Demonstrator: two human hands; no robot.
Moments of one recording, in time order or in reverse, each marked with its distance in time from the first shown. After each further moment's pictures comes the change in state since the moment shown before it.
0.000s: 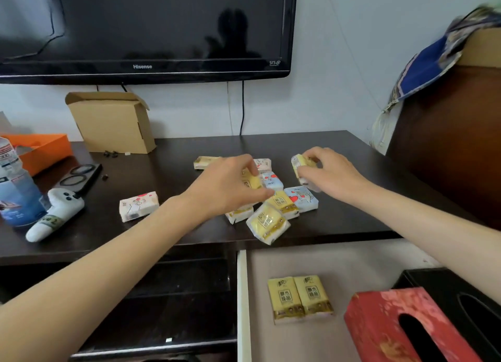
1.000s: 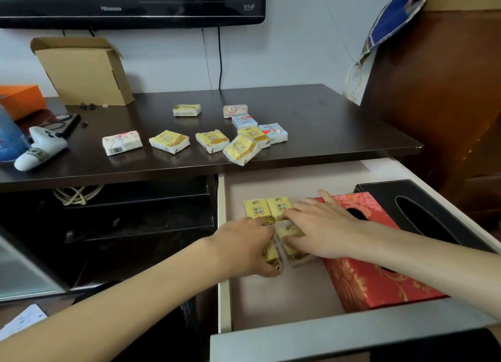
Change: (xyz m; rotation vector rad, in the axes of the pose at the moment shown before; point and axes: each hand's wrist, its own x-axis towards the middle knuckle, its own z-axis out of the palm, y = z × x) left_hand -0.171 0.057 0.135 0.363 -0.518 0.251; right_hand -0.210 0.048 0.056 -0.694 -0.530 -0.241
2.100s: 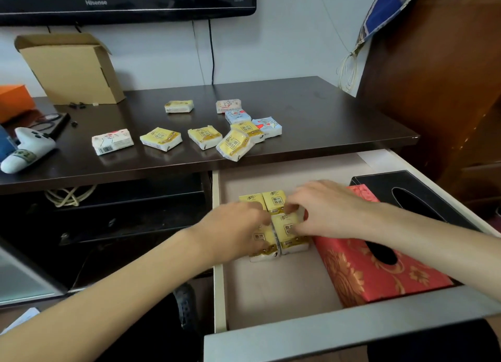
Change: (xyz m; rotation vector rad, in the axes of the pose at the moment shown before) left_hand 0.002 -0.012 -0.018 -0.026 0.154 0.112; right_hand -0.007 0.011 -0.024 0.076 0.139 -0.007
